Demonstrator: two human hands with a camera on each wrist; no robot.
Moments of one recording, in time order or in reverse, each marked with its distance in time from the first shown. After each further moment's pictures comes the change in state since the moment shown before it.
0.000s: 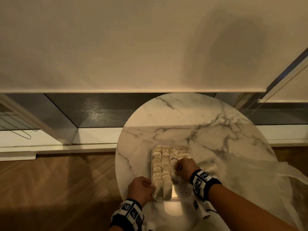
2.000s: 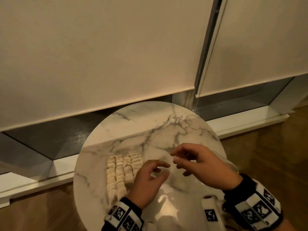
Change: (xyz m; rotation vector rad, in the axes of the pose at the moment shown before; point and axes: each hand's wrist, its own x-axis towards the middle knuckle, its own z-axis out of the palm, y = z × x) left_hand -0.162 0.140 0.151 0.109 -0.273 0.771; right_hand -0.236 0.132 -0.186 0.718 0.211 -0.427
